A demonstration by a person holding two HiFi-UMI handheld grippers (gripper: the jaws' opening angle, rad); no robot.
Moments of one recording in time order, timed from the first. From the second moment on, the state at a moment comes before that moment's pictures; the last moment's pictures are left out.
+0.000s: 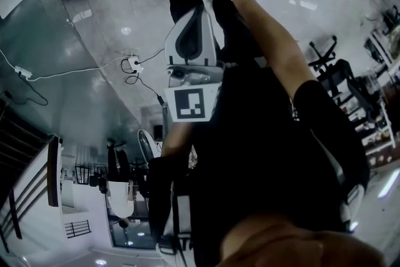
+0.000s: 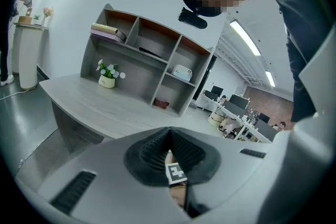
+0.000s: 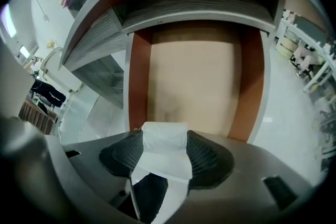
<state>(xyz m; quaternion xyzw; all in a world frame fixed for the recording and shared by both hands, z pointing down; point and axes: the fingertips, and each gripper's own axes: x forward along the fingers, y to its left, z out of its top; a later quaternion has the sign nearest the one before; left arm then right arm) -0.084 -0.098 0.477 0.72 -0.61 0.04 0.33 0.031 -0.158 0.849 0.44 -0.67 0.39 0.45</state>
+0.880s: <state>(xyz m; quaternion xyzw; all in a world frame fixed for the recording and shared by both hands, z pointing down) -0.092 -0.107 0.493 0.71 -0.61 0.04 0.34 0.033 -0.160 0.883 0.44 -0.64 0.41 0.48</state>
